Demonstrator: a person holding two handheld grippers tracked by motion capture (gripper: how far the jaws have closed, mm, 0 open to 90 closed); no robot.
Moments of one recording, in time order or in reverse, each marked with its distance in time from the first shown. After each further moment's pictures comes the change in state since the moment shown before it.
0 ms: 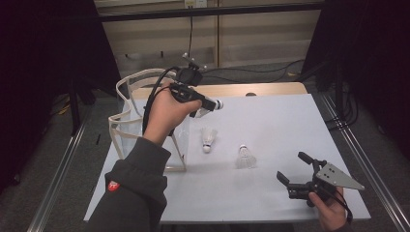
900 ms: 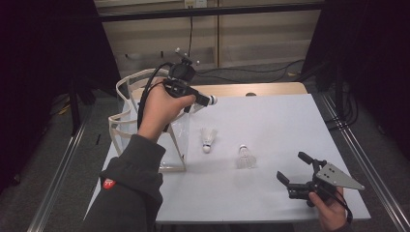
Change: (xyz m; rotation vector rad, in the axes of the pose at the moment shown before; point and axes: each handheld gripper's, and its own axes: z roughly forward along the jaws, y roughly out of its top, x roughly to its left) left arm 0.014 0.003 -0.009 -0.015 0.027 -0.020; right arm 0.000 0.000 0.000 0.000 0.001 0.002
